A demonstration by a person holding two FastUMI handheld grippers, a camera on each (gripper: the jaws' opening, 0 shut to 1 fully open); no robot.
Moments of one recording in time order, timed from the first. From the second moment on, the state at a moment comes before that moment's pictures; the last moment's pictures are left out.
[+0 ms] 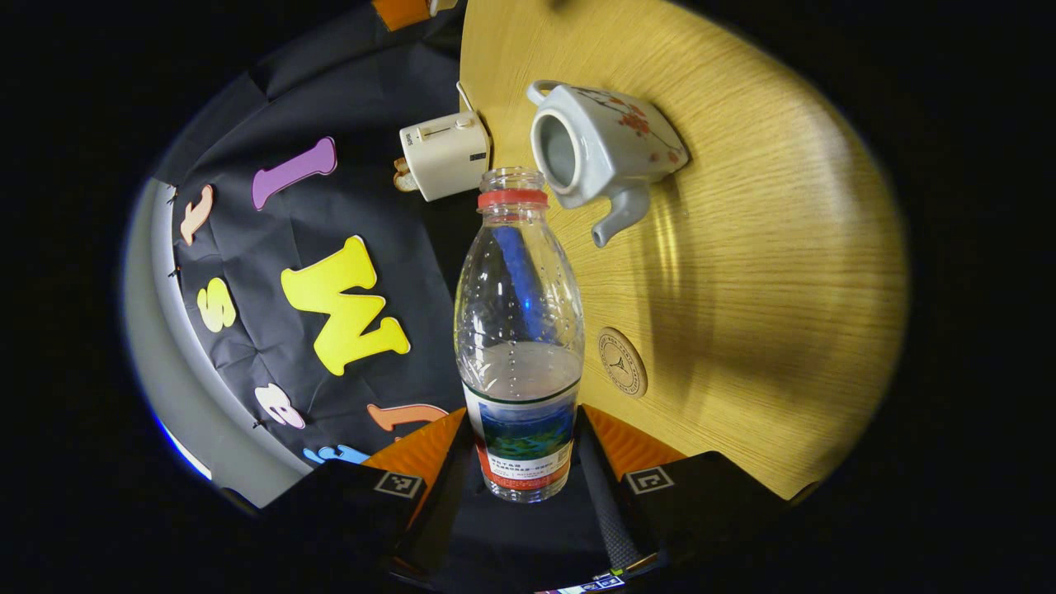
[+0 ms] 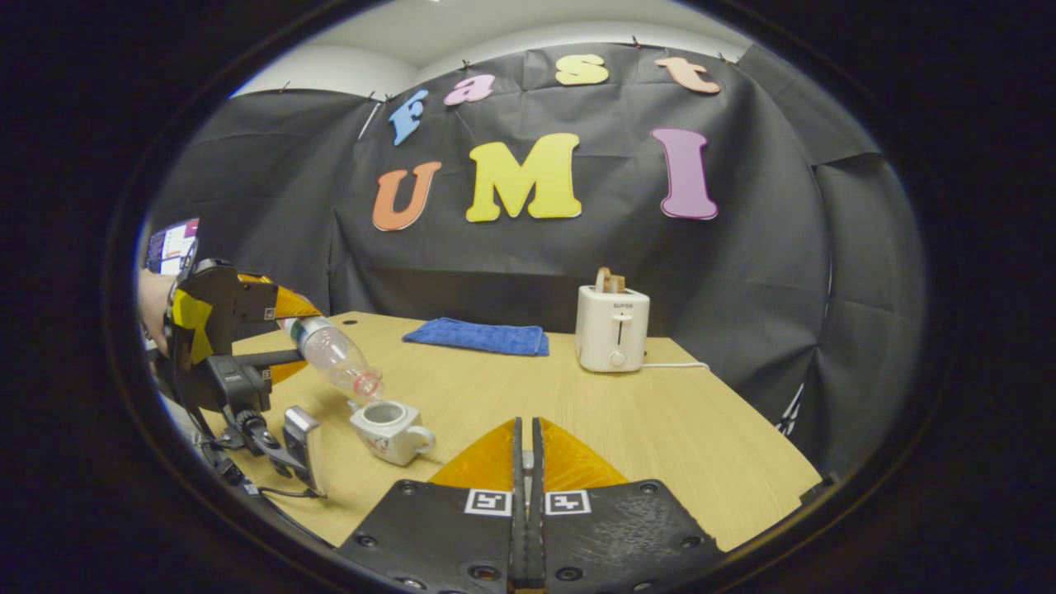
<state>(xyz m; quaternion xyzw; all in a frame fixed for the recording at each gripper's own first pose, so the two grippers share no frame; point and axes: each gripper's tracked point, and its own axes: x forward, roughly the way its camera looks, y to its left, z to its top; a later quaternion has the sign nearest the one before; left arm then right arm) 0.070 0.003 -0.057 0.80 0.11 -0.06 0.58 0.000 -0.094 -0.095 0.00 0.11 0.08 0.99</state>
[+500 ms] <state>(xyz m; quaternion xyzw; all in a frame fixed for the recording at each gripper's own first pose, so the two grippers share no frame) 0.073 -0.005 -0.049 0.82 0.11 -0.06 0.55 -0.001 -0.095 -0.094 0.01 0.11 0.07 0.99</state>
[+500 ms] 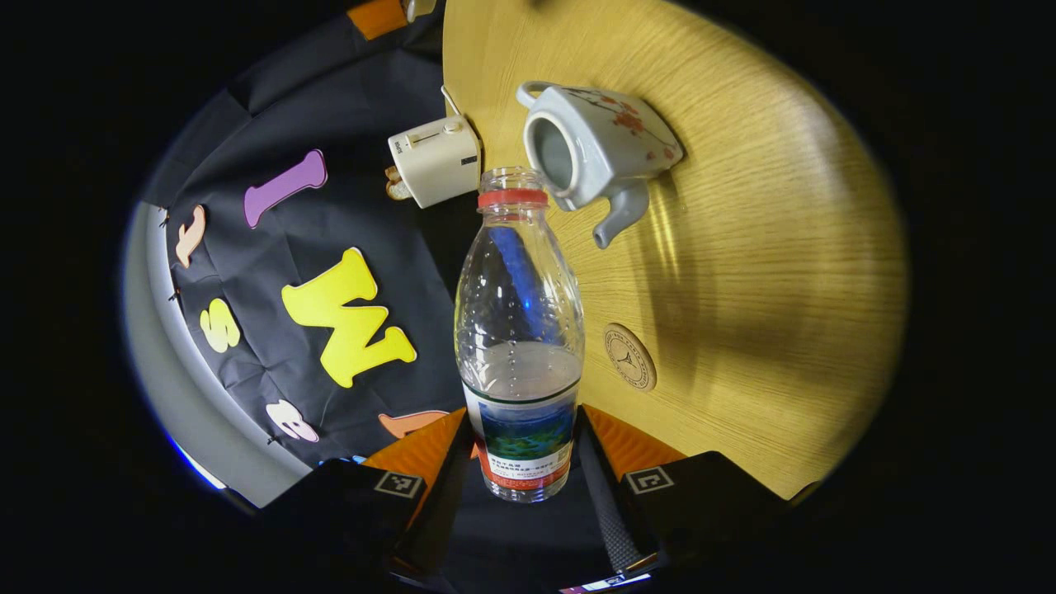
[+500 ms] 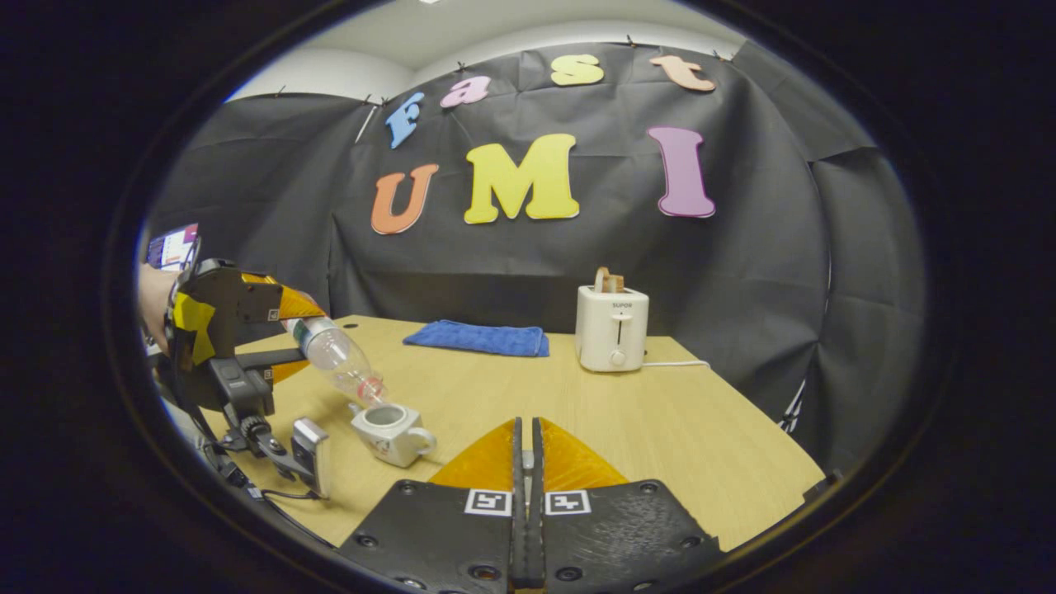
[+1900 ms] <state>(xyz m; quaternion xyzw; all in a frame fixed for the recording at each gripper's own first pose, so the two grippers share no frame) 0.071 -0.019 -0.022 0.87 0.11 -0.04 0.48 -0.004 -0.099 -0.100 0.03 0.10 0.08 0.99</state>
